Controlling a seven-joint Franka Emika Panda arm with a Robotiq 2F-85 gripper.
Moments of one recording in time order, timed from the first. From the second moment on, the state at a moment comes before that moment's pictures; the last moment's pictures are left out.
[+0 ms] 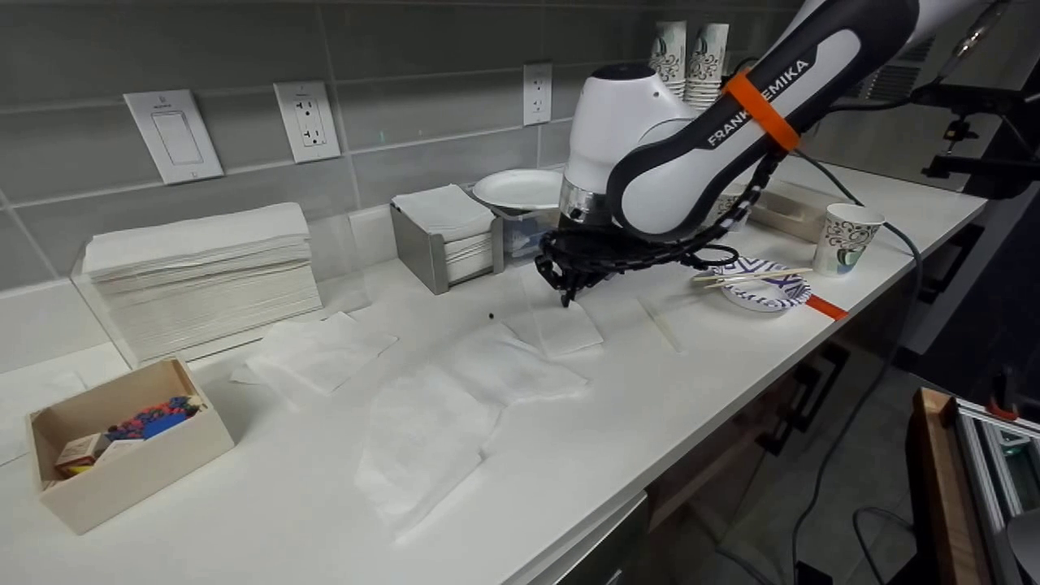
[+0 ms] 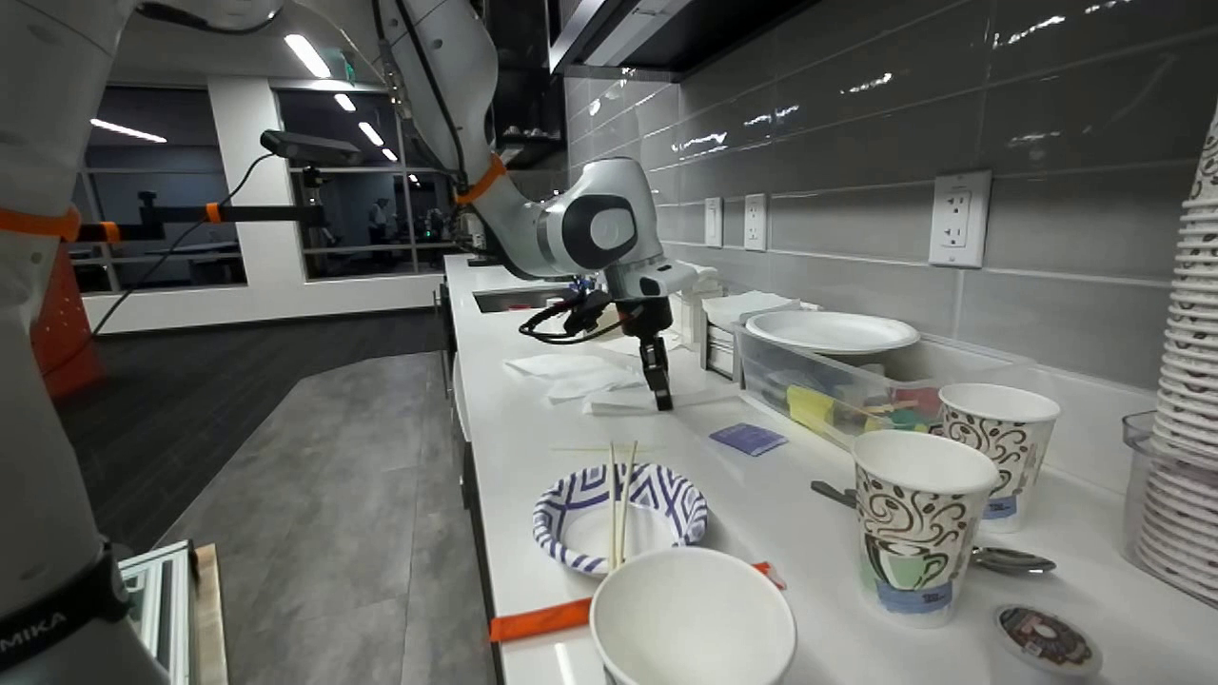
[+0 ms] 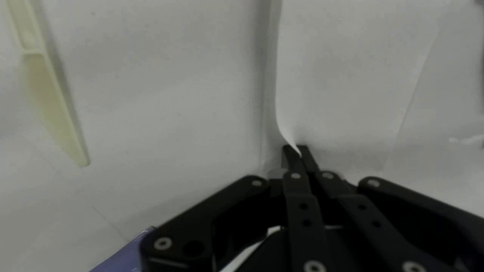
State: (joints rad) arm 0.08 0.38 -0.09 -2.04 -0.14 2.62 0.89
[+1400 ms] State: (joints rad) arm 0.13 0.38 -0.19 -2.00 -0.38 2.30 0.92
